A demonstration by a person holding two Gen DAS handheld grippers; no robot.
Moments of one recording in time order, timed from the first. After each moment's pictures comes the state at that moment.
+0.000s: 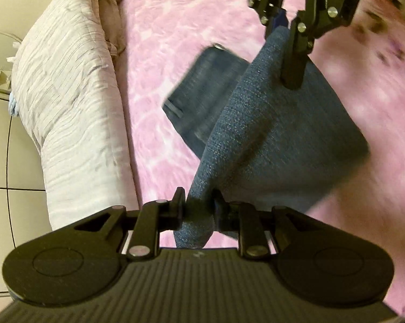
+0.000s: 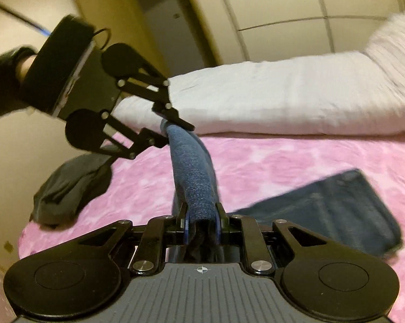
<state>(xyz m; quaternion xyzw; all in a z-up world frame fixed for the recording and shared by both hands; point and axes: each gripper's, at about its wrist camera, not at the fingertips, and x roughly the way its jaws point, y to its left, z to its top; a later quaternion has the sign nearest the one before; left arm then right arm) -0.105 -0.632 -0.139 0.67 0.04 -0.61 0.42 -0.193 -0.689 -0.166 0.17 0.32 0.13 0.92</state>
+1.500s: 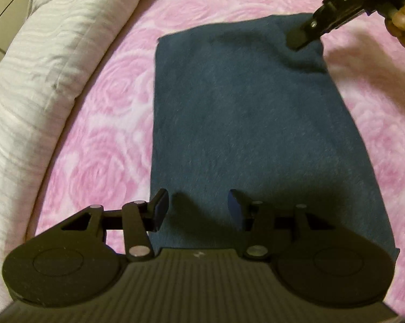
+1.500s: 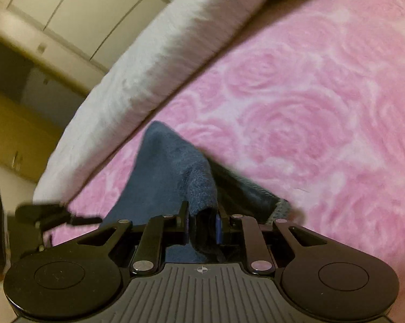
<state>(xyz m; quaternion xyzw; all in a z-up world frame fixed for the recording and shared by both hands) -0.061 -0.737 -0.286 0.52 0.30 -0.56 0.57 -0.184 -0.910 -0.326 0.44 0.34 -0.08 0.83</state>
